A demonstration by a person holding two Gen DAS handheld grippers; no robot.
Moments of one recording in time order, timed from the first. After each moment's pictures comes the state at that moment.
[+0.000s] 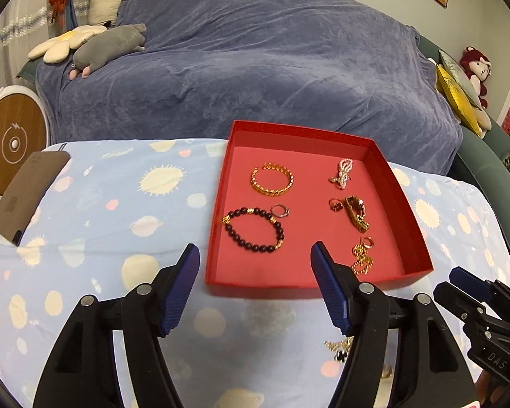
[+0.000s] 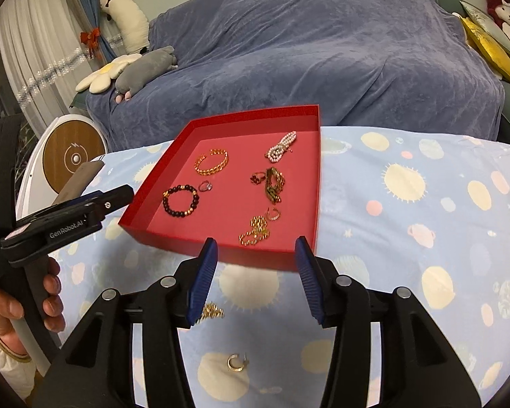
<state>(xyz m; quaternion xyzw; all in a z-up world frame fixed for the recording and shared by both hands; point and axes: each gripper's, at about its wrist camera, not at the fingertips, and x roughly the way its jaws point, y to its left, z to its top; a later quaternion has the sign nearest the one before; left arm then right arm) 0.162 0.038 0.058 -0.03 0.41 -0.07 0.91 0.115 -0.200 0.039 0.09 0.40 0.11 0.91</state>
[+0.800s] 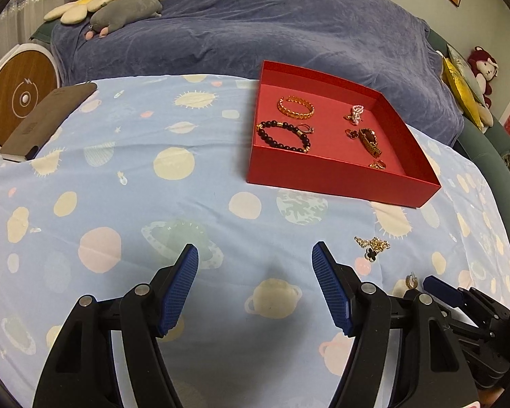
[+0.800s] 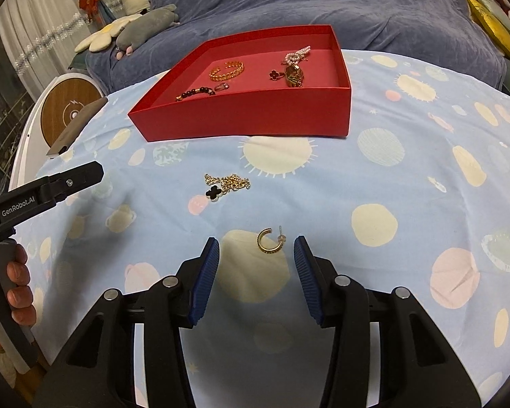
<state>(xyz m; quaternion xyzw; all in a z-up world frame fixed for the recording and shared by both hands) 0.085 0.074 0.012 -0.05 0.45 -0.06 0.89 0.060 -0.163 -0.028 0.07 0.46 0.11 0.88</state>
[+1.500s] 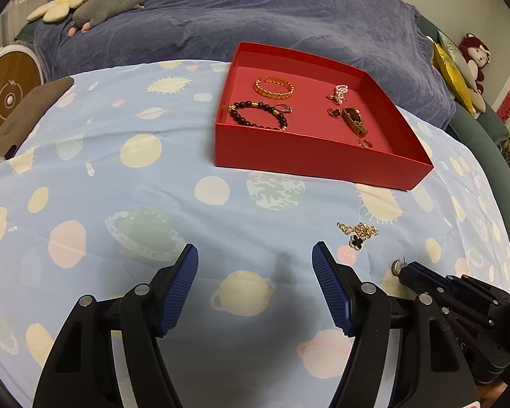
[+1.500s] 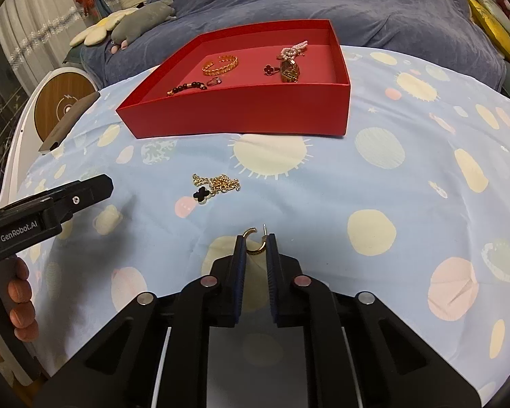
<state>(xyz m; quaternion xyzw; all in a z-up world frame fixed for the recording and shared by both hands) 0.092 0.048 -0.001 -0.04 0.47 -0.09 0.87 0.067 -0.166 -0.027 0.06 0.47 0.10 0.88</state>
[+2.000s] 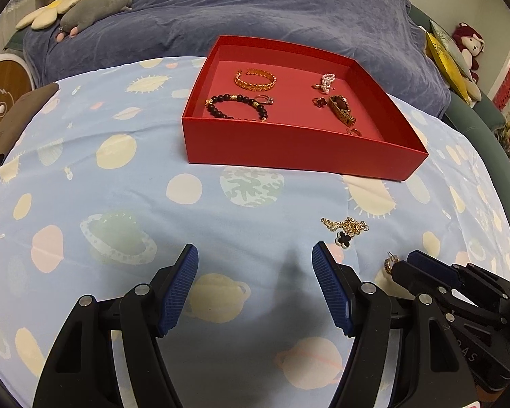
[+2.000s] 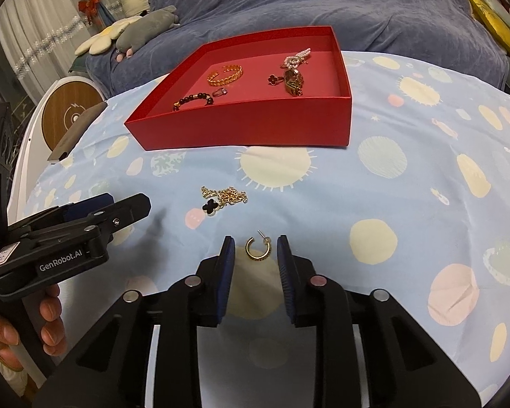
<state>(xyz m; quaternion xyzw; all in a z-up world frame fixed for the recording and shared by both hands) 0.096 0.030 -0.009 -0.03 0.48 -0.10 0.87 0.070 -0.164 -0.024 0.07 0.46 0.12 0.88</state>
